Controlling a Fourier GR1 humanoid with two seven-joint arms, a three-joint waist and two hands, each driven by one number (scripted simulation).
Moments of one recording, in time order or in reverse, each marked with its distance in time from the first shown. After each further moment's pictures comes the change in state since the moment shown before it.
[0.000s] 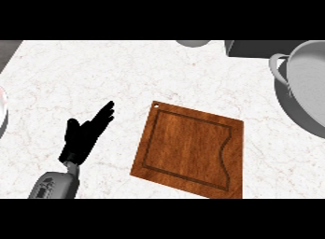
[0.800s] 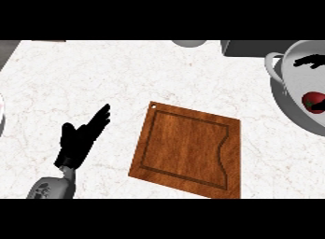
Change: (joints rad) left arm 0.039 0.005 0.009 -0.029 -0.004 0.000 -0.001; right arm -0.156 0.240 0.059 0.197 0.137 0.165 0.205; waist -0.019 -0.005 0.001
